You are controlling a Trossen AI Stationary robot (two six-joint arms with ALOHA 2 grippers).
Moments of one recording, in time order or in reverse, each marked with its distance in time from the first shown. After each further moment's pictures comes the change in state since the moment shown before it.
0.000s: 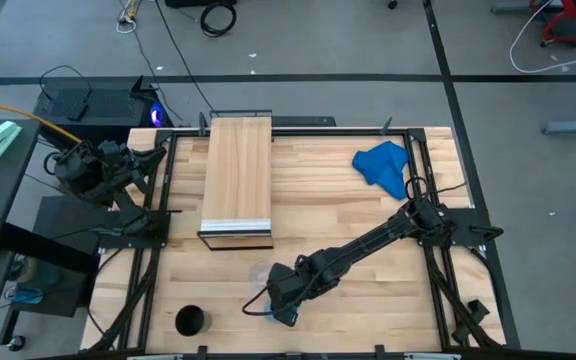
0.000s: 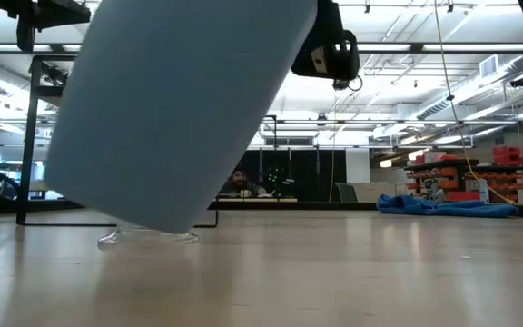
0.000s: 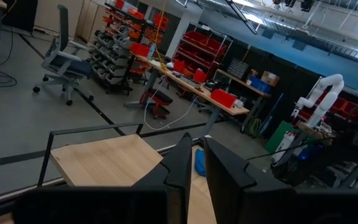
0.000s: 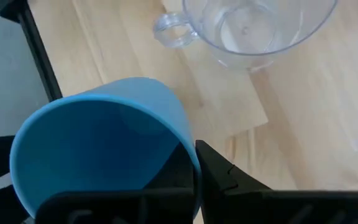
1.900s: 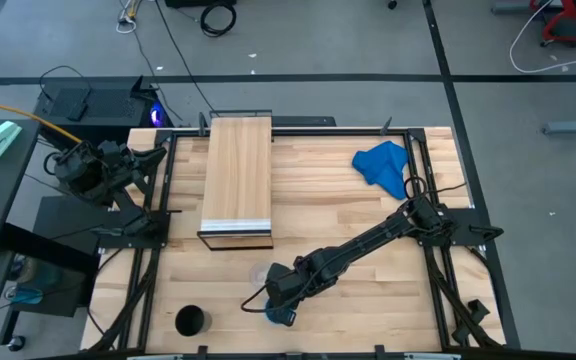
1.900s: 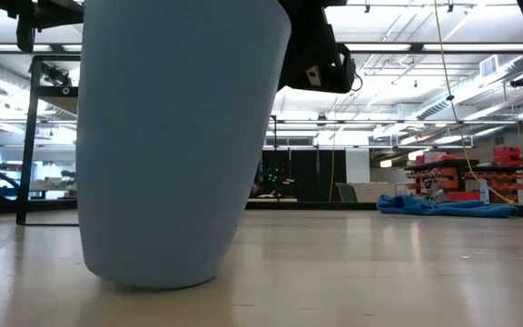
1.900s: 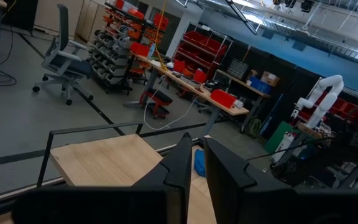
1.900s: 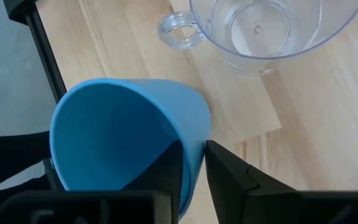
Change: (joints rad) left arm 0.000 0.000 0.000 -0.003 0.000 -0.008; right arm -0.013 0.002 -0.034 0.067 -0.029 0.001
